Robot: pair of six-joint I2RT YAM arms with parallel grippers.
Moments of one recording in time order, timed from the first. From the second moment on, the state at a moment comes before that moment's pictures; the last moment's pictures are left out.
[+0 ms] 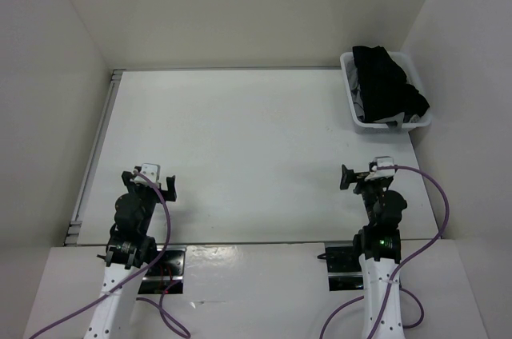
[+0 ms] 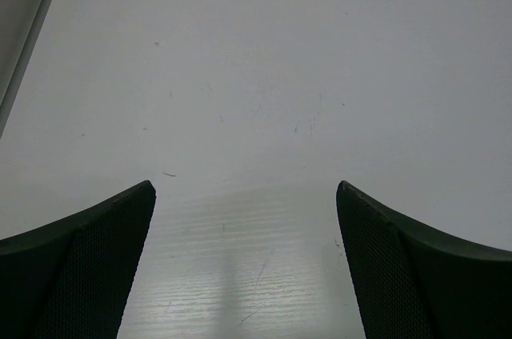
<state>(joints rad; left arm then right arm) -0.09 0.01 0.04 -0.19 -0.05 0.09 -0.15 0.00 0.04 -0.07 -0.20 -0.07</state>
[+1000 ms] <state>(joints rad) -0.09 0.01 0.08 -0.16 0.00 0.14 -0.13 1.05 1.34 -0.76 -0.13 0.02</state>
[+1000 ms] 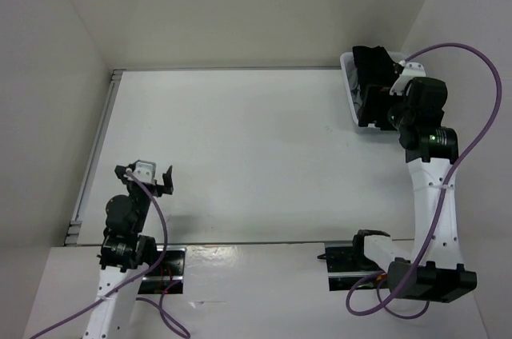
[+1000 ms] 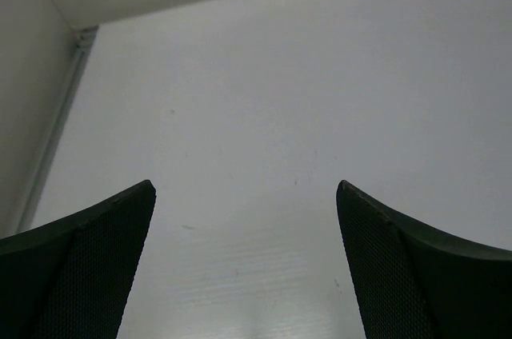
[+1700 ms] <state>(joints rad) -0.02 1.31 1.47 -0.64 -0.19 0.13 -0.07 1.58 1.68 -1.02 0.05 -0.19</state>
